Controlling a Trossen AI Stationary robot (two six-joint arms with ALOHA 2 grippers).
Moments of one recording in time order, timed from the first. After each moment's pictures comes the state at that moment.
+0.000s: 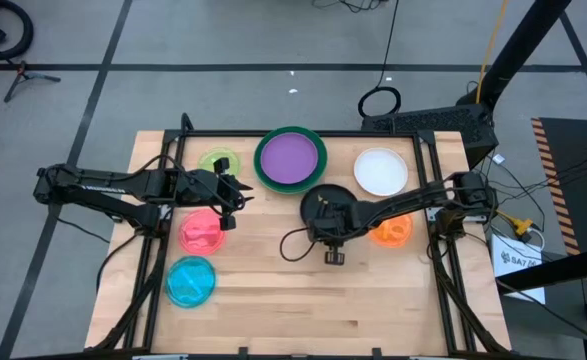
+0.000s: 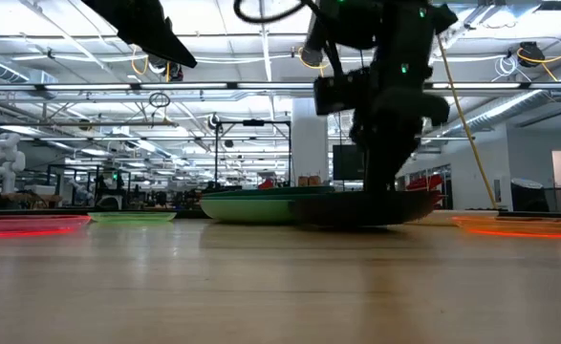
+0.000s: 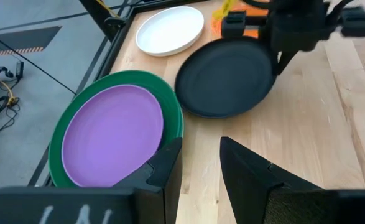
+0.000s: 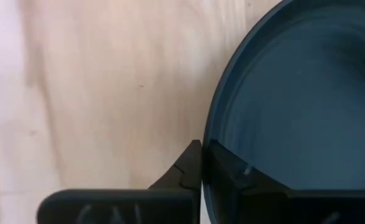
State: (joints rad) left arm -0.02 1.03 0.87 -0.44 -0.26 0.12; right arm 0.13 1.79 1.19 -0.74 0.07 0.21
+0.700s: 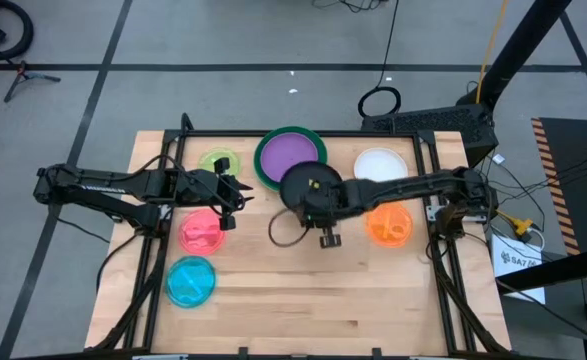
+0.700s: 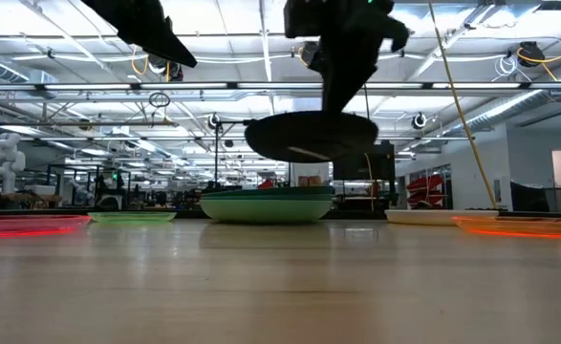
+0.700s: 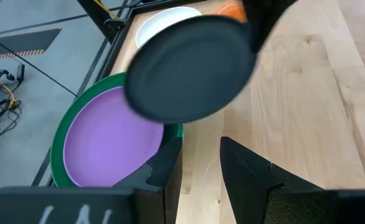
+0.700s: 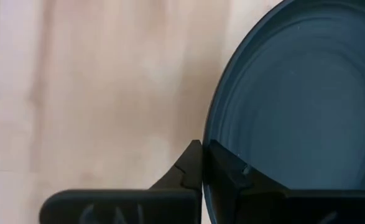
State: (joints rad) left arm -0.02 1.03 0.87 -0.44 -0.26 0.14; right arm 0.05 1.80 1.53 -0.98 0.16 -0.15
